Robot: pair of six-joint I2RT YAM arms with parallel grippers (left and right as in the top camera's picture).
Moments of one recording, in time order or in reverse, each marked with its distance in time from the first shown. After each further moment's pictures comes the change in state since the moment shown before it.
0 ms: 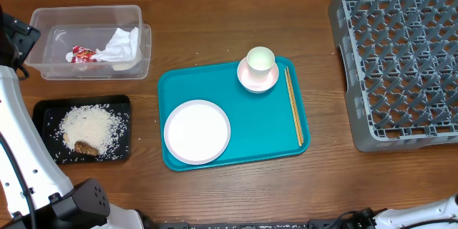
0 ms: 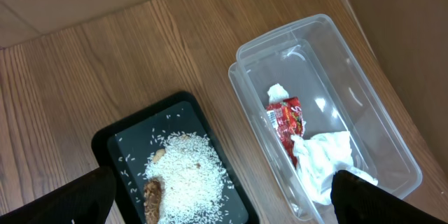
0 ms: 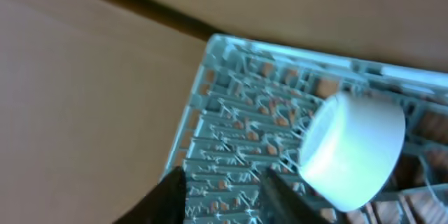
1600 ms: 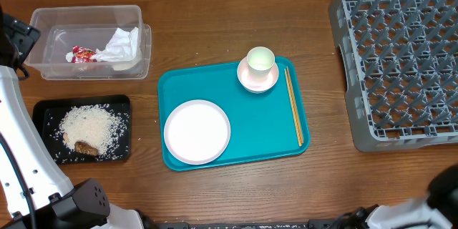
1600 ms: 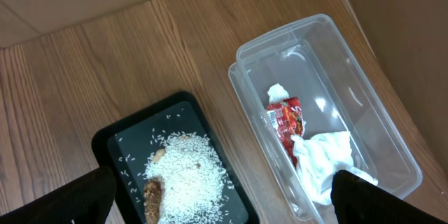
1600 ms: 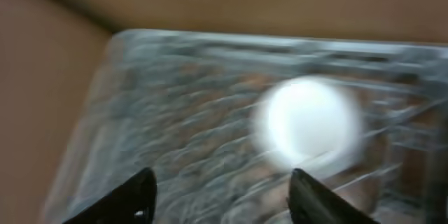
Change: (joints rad) left arm 0.000 0.000 0.000 0.000 0.000 0.000; right arm 0.306 -0.171 -0.010 -0.253 0.615 -0.013
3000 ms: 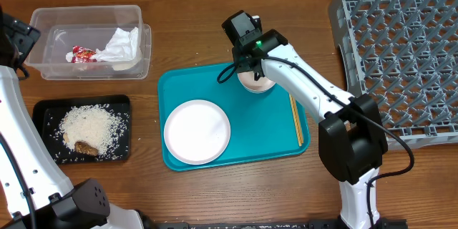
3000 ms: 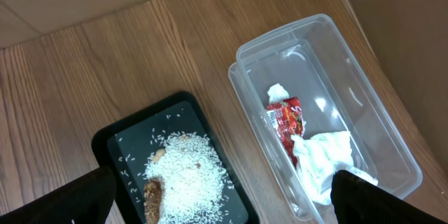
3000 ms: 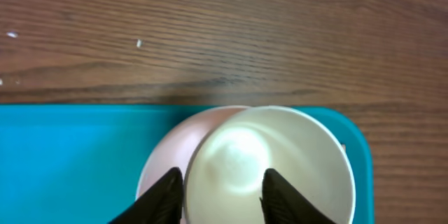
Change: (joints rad) left arm 0.000 0.000 0.000 0.000 0.000 0.000; right arm 1.428 0.326 0.009 -0.171 0.495 -0.186
